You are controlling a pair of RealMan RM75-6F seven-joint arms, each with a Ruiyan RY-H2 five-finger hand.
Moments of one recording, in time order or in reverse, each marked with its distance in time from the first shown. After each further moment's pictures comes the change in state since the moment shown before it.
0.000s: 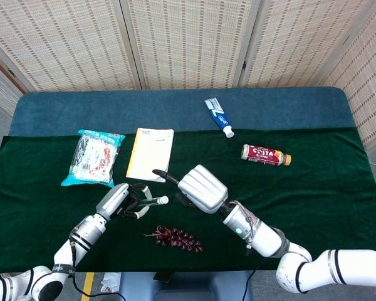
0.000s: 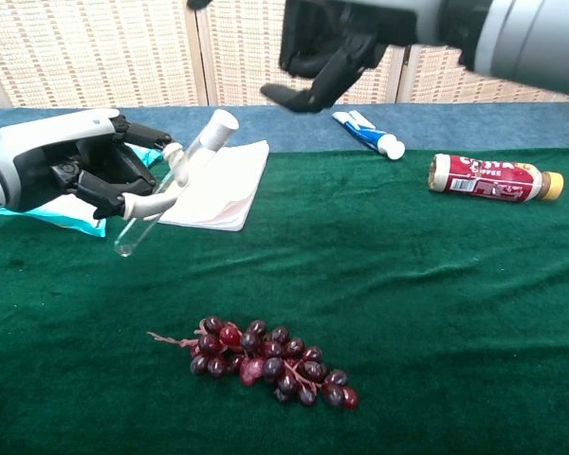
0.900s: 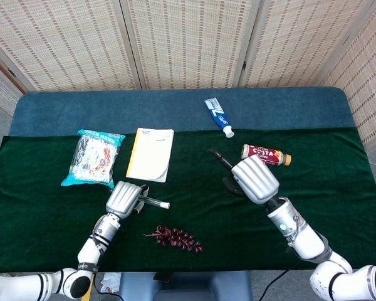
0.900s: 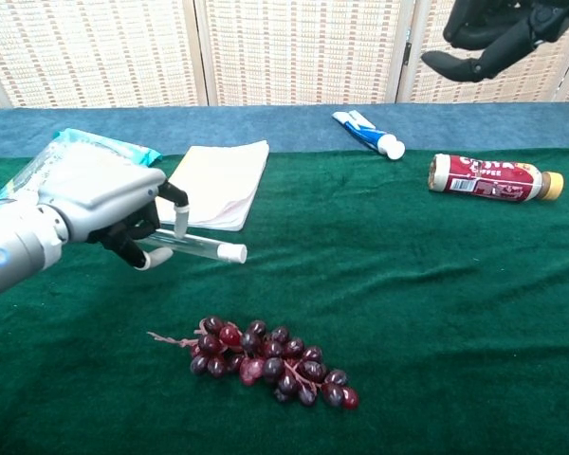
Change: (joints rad) left arm -0.053 -0.269 0.028 0.206 -0.203 0.120 0.947; right arm -0.206 0.148 -0.063 0.033 -0.091 0.151 0.120
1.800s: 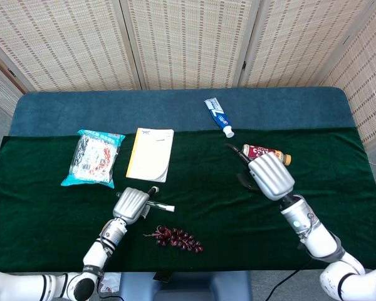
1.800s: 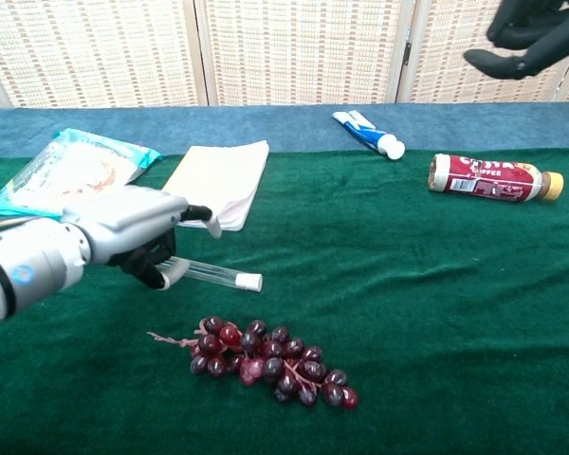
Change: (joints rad) left arm -0.030 0.021 0.012 -0.116 -0.113 -0.017 0.111; right arm -0.067 0.043 0.004 0.054 -0.015 0.006 0.107
